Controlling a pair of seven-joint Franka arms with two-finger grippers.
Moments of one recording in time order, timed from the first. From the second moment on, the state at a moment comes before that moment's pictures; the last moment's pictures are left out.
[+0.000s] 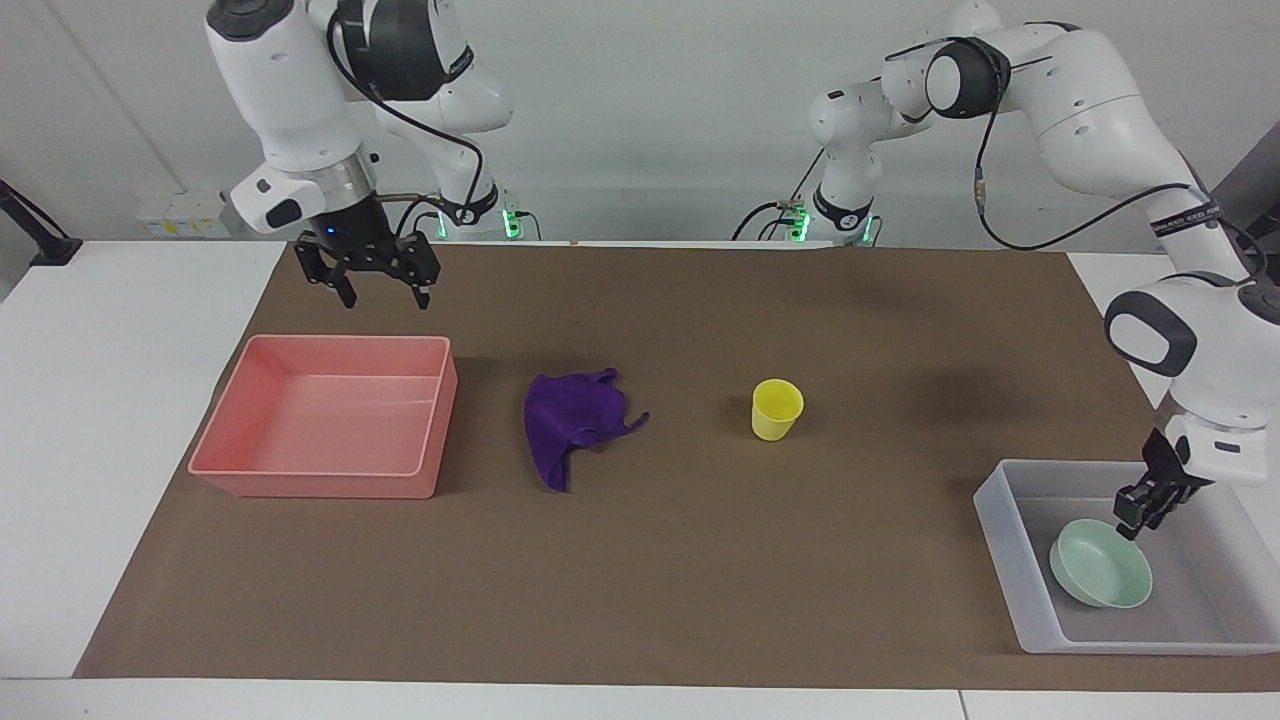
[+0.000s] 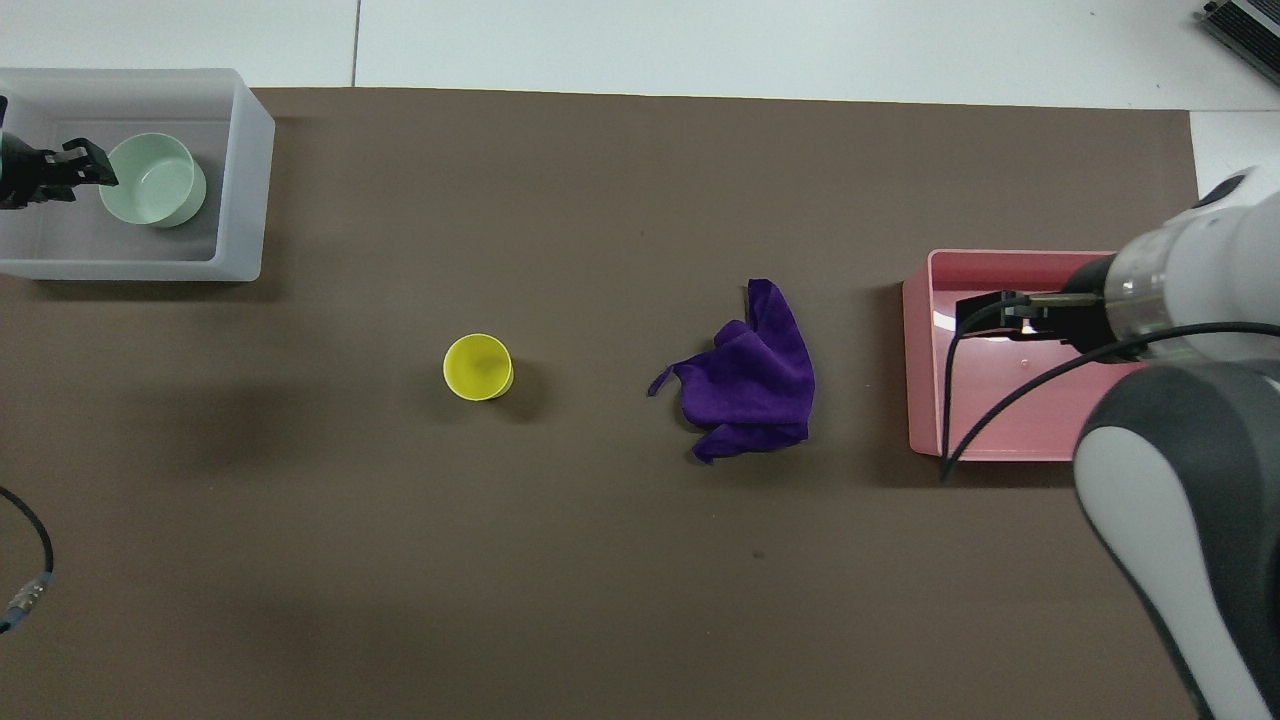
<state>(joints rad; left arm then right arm) 0.16 0.52 0.03 -1.45 -0.05 2.27 -0.08 0.18 -0.04 -0.04 -1.83 0.02 1.88 0.19</state>
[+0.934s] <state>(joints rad) -0.26 0.06 0.02 -2.00 -0.05 2.22 -0.20 0.38 0.24 -0.04 -2.06 0.02 2.38 0.30</state>
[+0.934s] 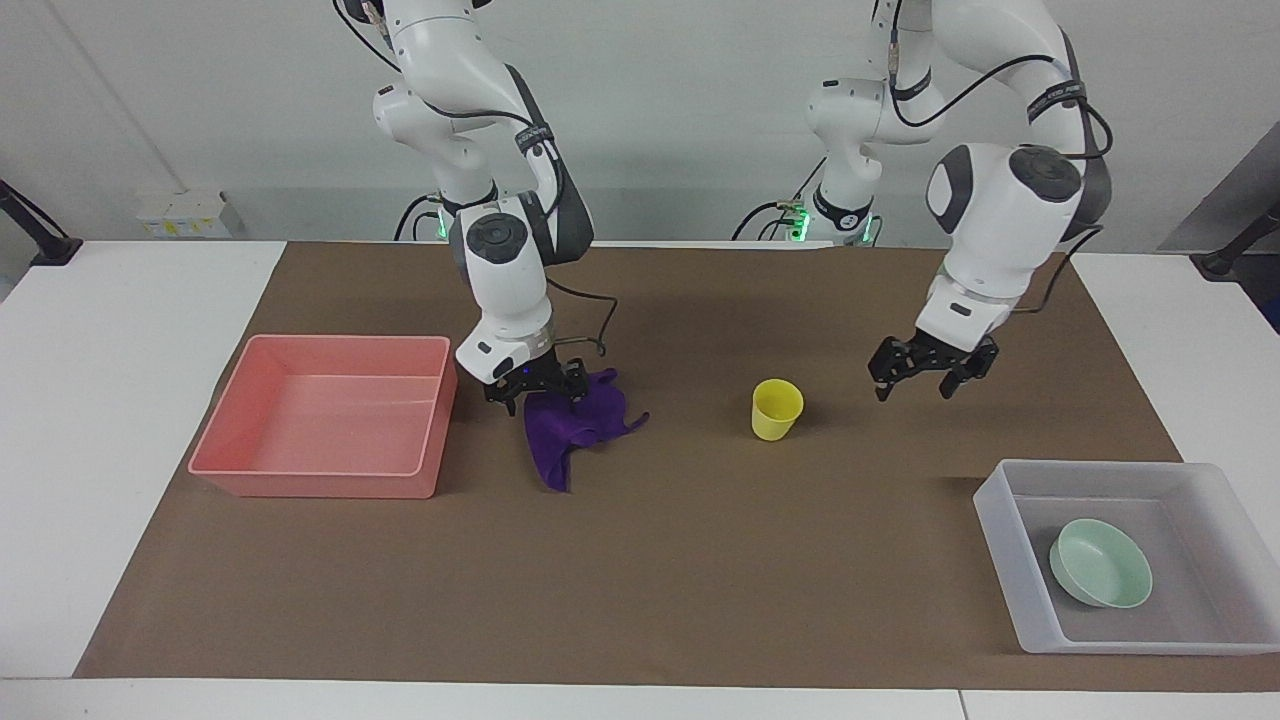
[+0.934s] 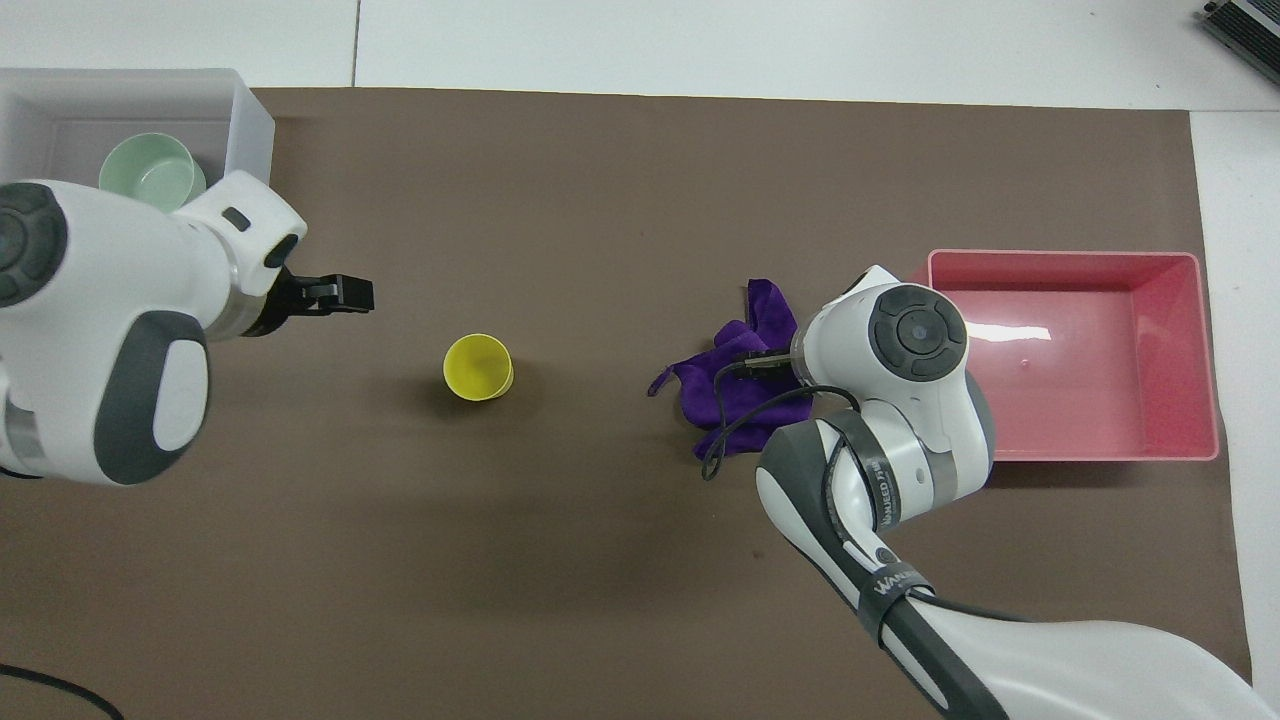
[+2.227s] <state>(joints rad) -0.45 0.11 0.04 -2.22 -0.05 2.57 -0.30 0.40 0.15 -0.04 -1.98 0.02 2.20 0.37</state>
